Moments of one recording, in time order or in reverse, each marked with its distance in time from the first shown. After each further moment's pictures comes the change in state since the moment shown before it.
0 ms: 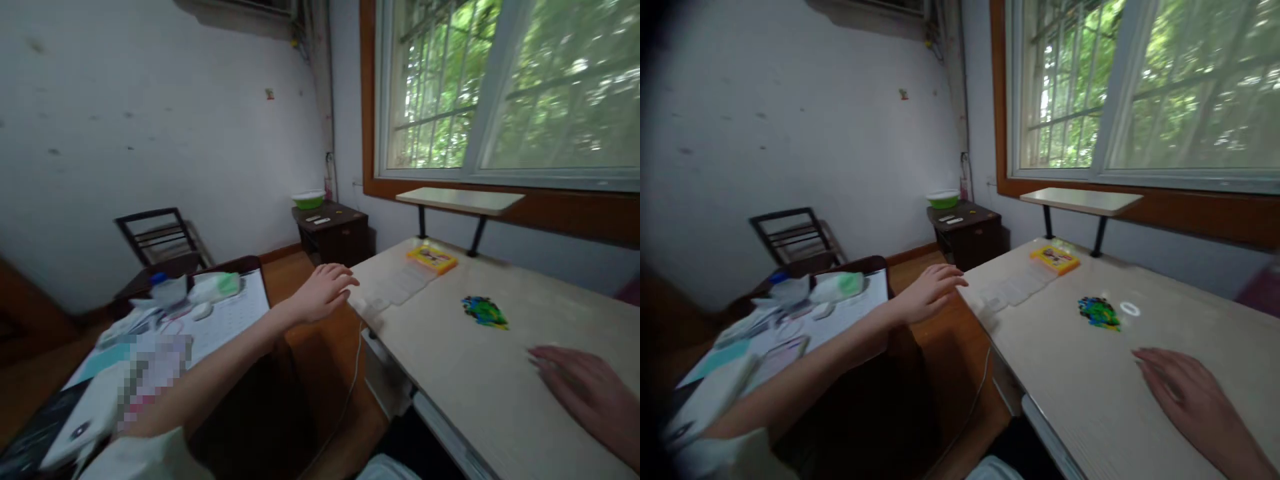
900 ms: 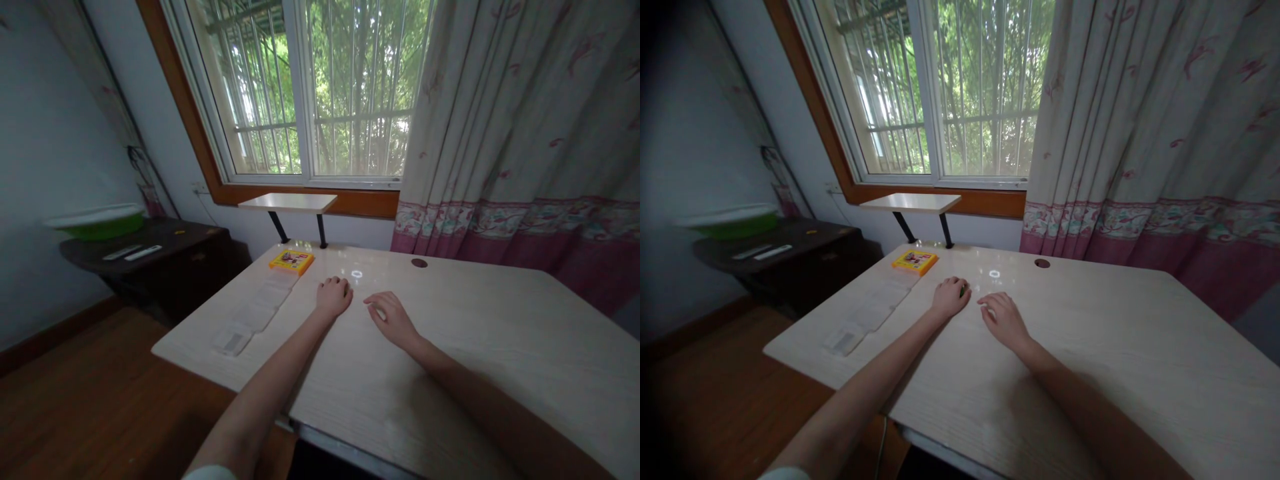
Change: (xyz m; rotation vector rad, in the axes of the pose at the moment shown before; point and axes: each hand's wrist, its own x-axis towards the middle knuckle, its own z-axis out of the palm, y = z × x) left_hand 0.240 0.167 0.221 -0.136 0.012 0.053; right_hand 0.016 -0.014 -0.008 -0.178 -0.018 0.225
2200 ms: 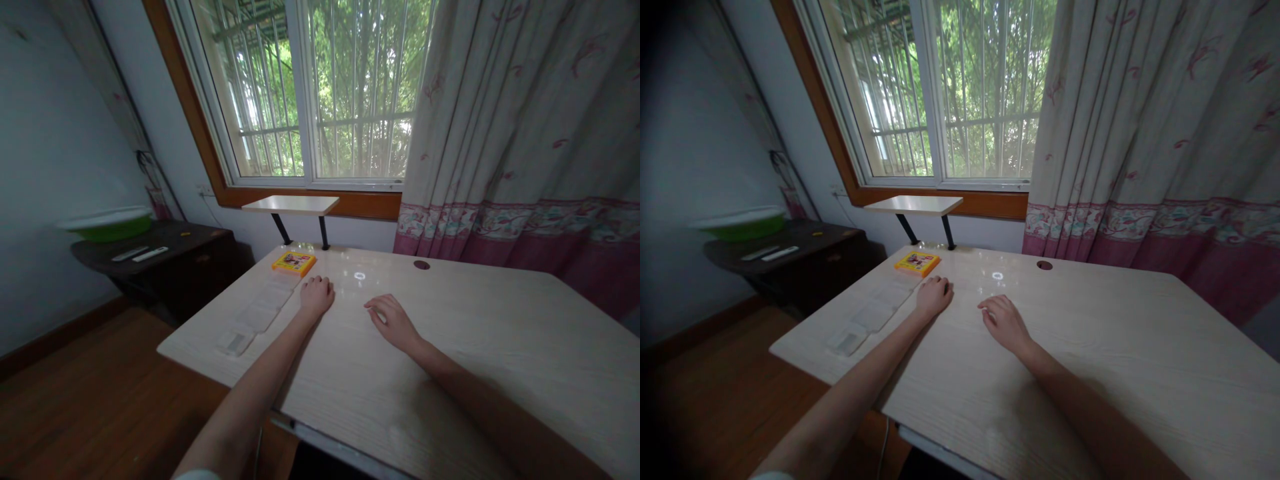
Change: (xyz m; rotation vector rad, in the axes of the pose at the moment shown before) left_hand -0.004 -0.036 -0.015 0.093 0.011 -0.163; right_hand 0.001 -0.004 -0.002 0.028 -0.021 -0.035
